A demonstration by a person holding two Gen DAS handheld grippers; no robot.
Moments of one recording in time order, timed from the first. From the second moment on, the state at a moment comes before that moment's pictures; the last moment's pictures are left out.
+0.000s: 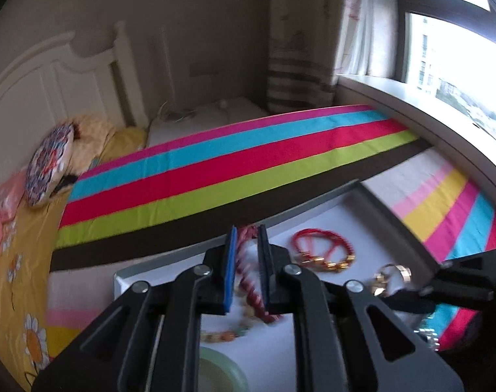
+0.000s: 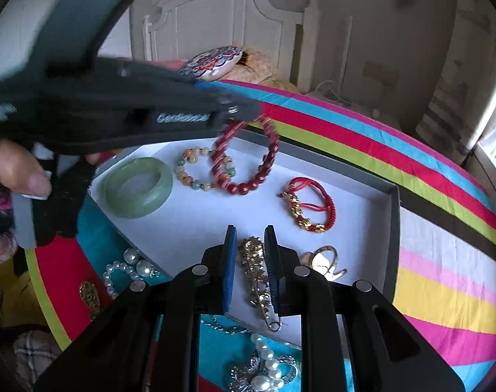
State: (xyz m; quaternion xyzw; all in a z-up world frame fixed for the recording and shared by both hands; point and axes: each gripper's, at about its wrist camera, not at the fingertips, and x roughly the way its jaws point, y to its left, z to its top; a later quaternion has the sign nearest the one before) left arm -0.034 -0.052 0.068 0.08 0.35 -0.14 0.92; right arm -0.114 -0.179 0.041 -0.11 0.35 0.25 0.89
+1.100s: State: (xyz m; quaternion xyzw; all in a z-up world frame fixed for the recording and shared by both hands) left arm -0.182 0.013 0.042 0.06 0.27 -0.02 0.96; right arm -0.173 -0.274 0.039 0.00 0.35 0.23 0.91
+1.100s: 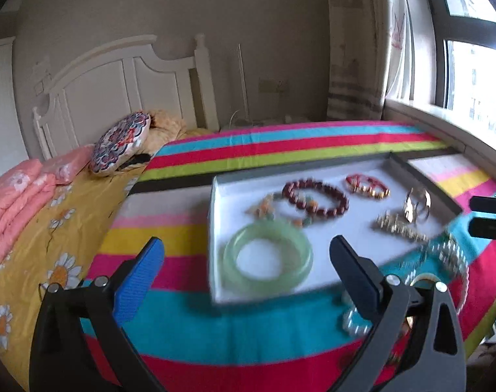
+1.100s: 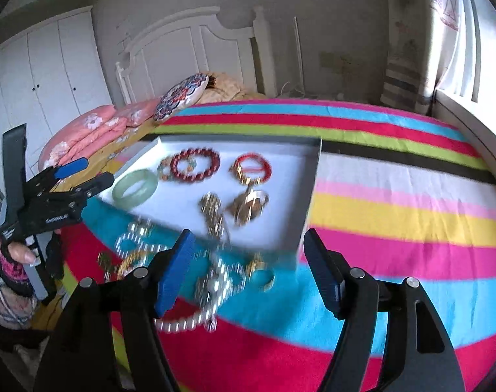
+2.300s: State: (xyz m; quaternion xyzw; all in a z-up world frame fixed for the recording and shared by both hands) left arm -0.180 0.024 0.022 0.06 0.31 -0.01 0.95; right arm -0.208 -0.248 0.047 -0.05 0.30 0.25 0.92
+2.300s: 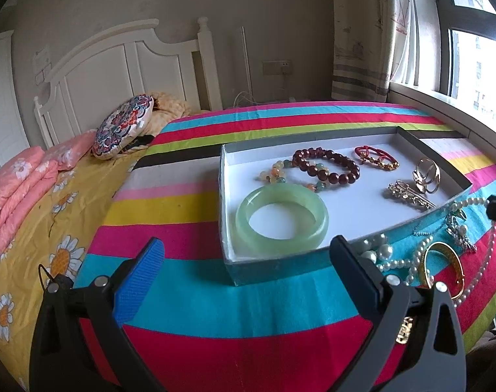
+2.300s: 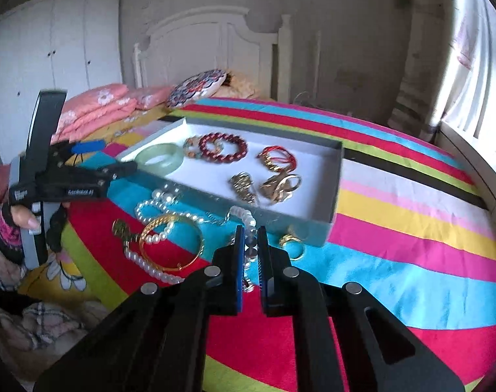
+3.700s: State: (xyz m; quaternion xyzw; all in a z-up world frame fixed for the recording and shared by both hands) left arm -0.234 -0.073 0.014 0.08 0.30 -0.25 0.92; right arm -0.234 -0.236 0.214 -0.05 0.08 0.24 0.97
